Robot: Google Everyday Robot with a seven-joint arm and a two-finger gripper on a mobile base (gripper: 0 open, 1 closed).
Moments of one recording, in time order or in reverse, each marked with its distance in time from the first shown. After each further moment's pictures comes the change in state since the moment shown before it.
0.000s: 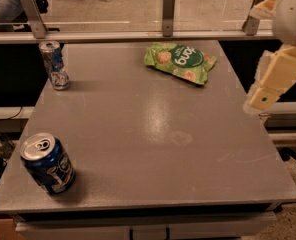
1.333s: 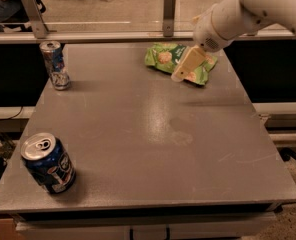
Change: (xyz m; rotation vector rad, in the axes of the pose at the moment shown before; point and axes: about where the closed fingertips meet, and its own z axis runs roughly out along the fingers) arm -0.063 -0.133 0.203 0.066 -0.291 0.092
